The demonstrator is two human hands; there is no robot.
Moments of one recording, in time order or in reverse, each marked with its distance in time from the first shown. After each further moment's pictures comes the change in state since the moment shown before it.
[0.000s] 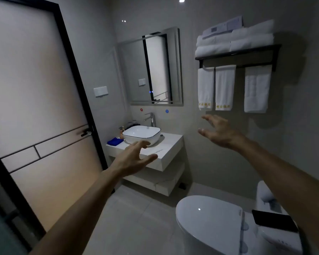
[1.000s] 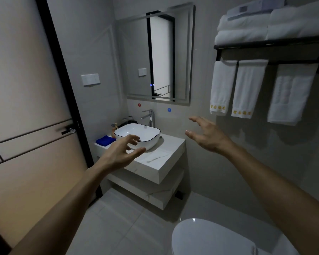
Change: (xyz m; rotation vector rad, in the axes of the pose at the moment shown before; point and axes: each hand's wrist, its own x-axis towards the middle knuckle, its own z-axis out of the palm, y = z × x) left_hand 0.225 -0.148 0.039 -0.145 0.054 -0.127; right_hand 0.233 0.035 0.120 -0.029 -0.061 -0.084
